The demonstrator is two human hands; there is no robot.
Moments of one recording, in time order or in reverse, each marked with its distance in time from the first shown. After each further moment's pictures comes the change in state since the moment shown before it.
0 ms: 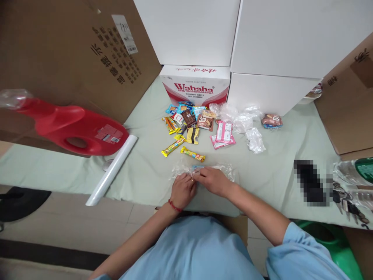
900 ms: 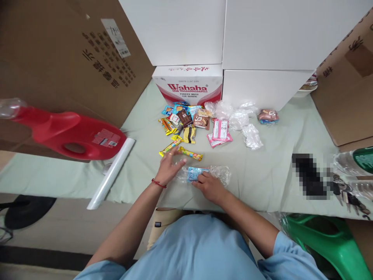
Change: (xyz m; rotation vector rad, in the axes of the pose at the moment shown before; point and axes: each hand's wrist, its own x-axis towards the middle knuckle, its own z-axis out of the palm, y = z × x) left_hand 0.062 -0.056 -0.046 -0.421 0.243 -0.262; right_hand -0.019 -0.014 0.052 -0.038 0.086 0.069
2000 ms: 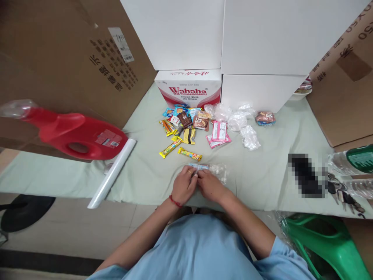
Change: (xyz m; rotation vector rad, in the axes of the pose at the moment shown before) left_hand -0.068 0.054 0.039 0.176 -0.187 0.120; right_hand 0.011 -0.014 -0.032 0.256 -0.089 0.199
